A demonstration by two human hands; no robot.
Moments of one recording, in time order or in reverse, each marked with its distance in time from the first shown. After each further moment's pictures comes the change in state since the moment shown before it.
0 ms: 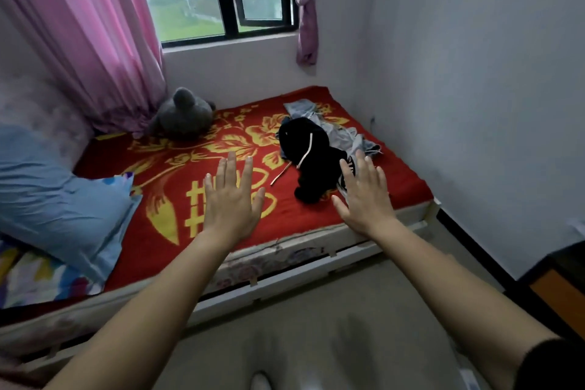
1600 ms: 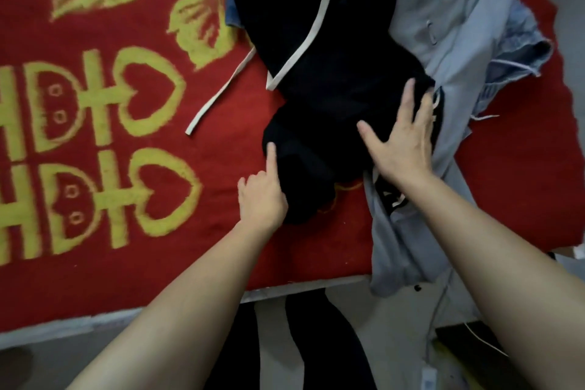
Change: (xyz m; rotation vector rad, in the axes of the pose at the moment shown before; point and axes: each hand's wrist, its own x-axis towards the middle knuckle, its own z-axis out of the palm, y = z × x) left_hand 0.442 0.049 0.672 -0.217 -0.836 -0.437; right_hand 0.501 0.253 0.567 0.298 -0.474 0.468
